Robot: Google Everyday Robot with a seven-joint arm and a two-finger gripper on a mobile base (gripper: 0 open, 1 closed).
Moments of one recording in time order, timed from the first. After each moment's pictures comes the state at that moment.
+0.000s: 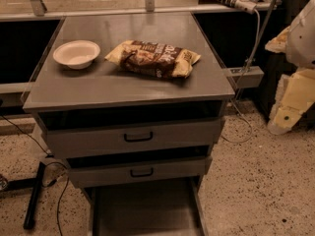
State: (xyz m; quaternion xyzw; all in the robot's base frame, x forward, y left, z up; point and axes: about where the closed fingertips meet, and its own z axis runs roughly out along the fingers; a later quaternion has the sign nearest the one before) arm 0.438 -0.217 0.976 -0.60 0.78 -0.03 0.16
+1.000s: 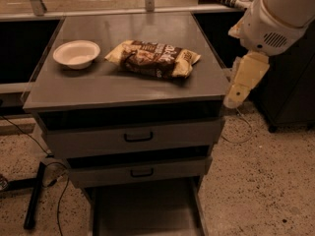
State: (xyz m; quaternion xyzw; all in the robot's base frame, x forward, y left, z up) arm 0.506 -0.166 0.970 -0.62 0.76 -0.03 0.21
